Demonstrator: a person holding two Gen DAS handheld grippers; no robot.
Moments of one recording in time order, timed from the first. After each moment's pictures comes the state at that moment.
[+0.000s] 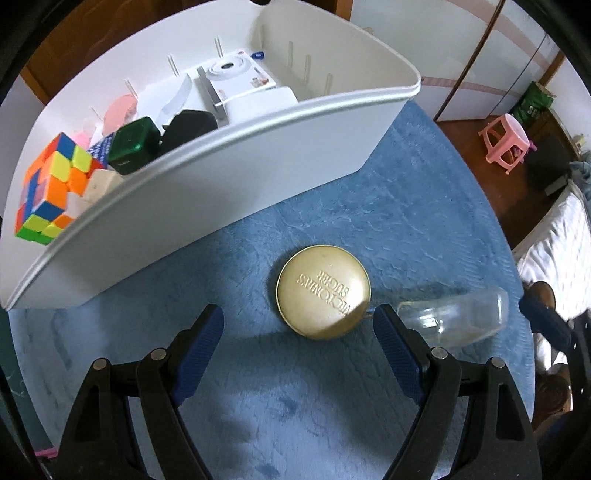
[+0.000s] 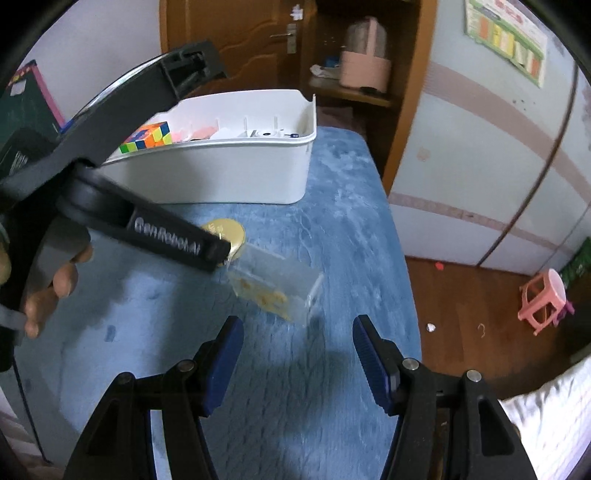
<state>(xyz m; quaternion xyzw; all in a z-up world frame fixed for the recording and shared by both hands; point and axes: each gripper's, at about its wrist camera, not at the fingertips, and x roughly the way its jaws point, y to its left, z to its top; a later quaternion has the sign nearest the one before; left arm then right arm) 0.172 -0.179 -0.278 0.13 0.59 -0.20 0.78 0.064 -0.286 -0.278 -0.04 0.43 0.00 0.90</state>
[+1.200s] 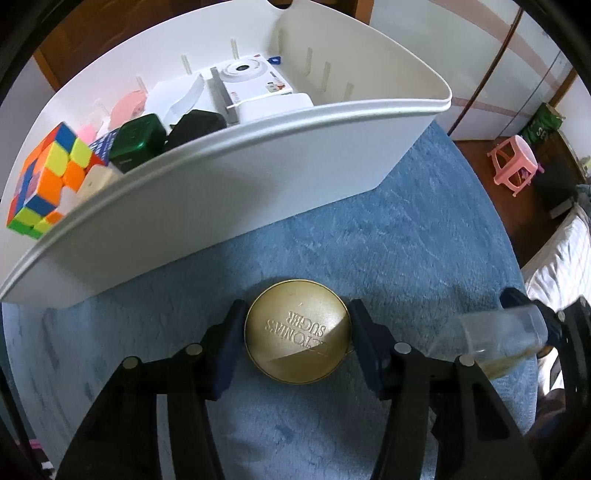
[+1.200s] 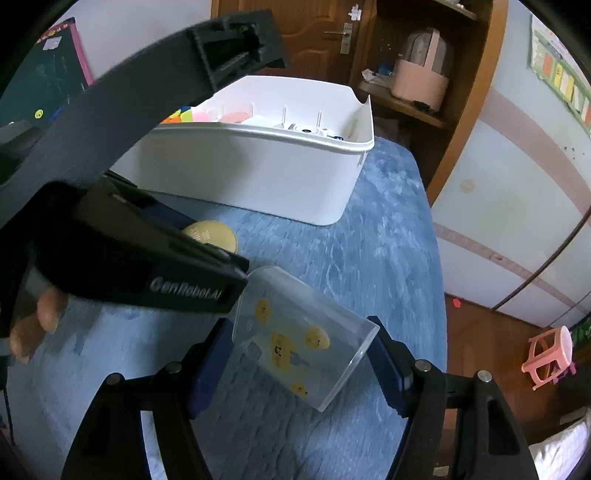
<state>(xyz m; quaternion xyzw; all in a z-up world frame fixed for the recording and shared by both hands) 0.173 -0.150 -0.276 0.10 0.57 -0.17 0.80 0.109 -0.275 -0.296 -0.11 0.43 0.07 0.89</state>
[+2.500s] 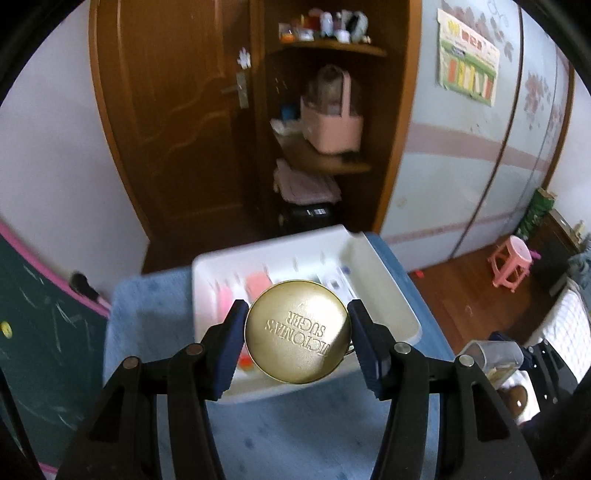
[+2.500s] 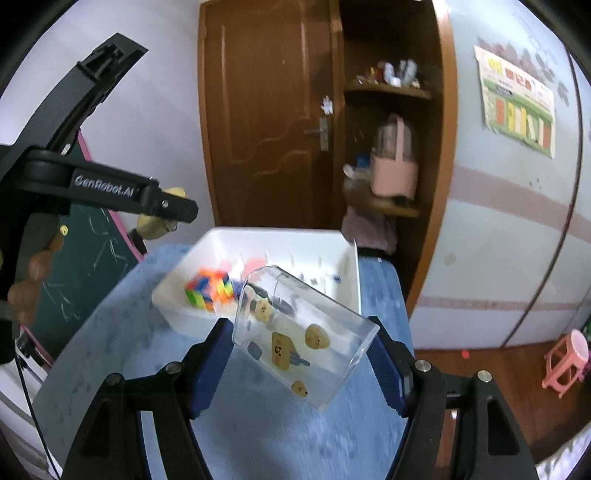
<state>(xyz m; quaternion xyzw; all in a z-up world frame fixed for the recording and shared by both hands) 0.201 -0.073 -0.057 0.06 0.37 -0.15 0.92 0.090 -0.251 -0.147 -0.02 0.27 0.07 0.96</state>
